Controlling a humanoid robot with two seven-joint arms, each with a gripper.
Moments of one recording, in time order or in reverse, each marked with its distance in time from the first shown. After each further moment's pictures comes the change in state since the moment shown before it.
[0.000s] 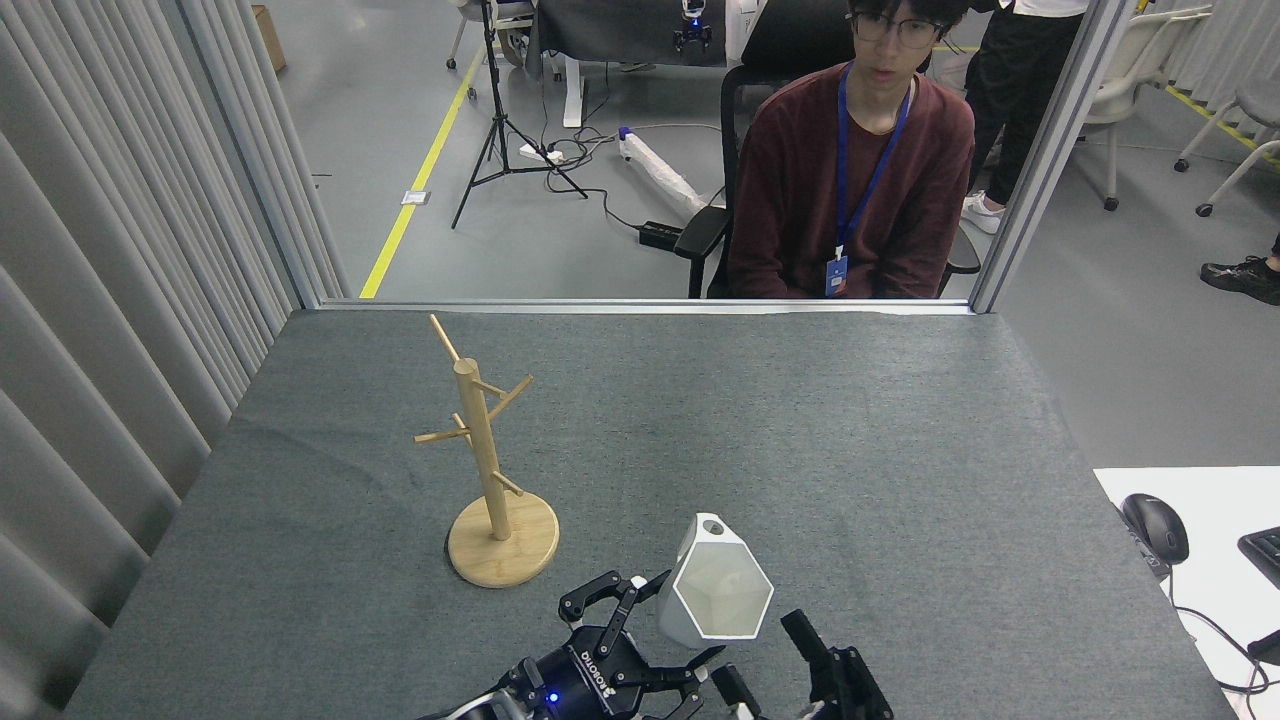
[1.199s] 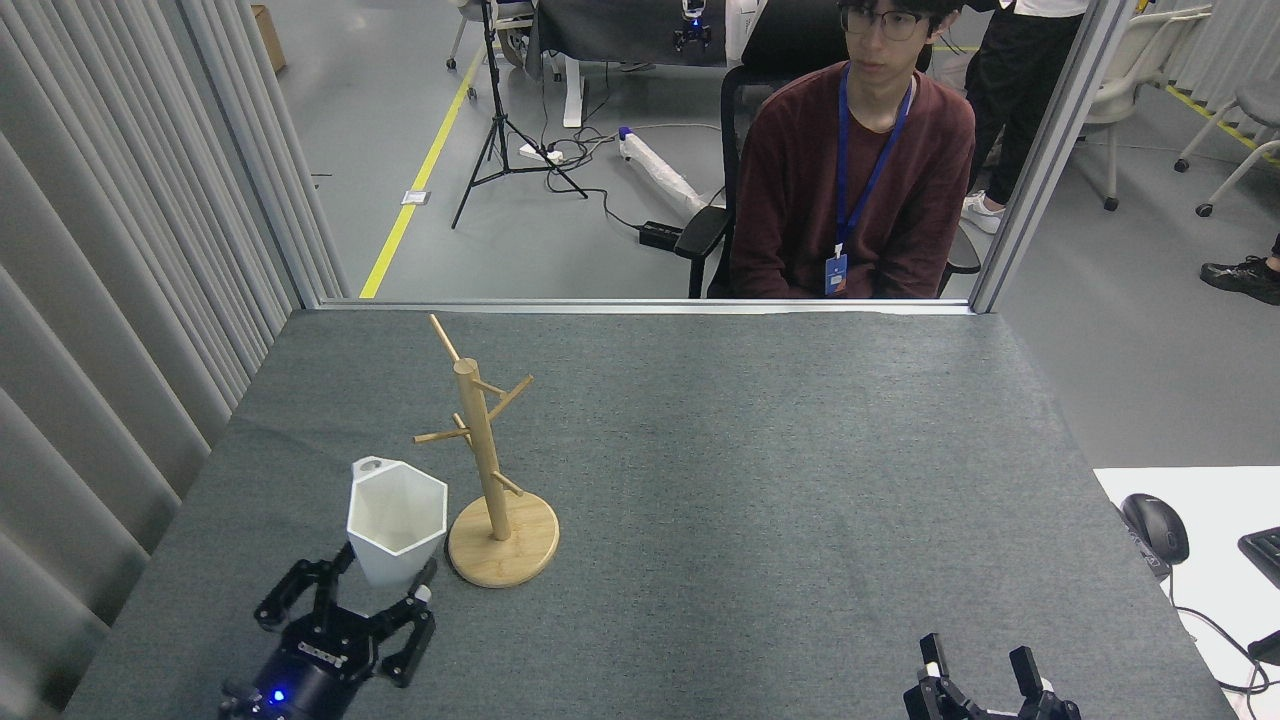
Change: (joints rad) left arm 0.117 0.036 0.609 -0.127 0.077 0.015 0.003; right arm -0.041 0.005 -0.328 0.139 0.099 0.369 0.013
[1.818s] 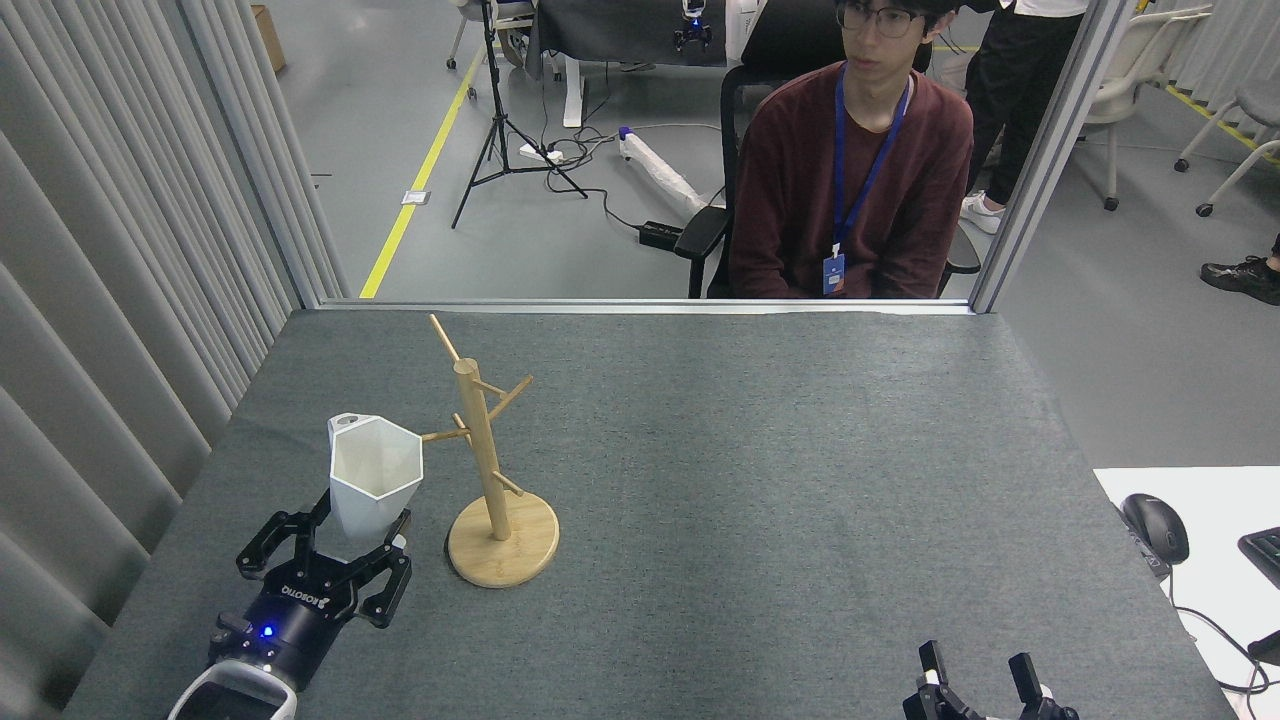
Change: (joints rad) left arm -0.149 0.027 0.049 0.137 -0.093 0.002 0.002; right arm 0.009 -0.001 0.001 -0.001 0.004 -0.003 0.002
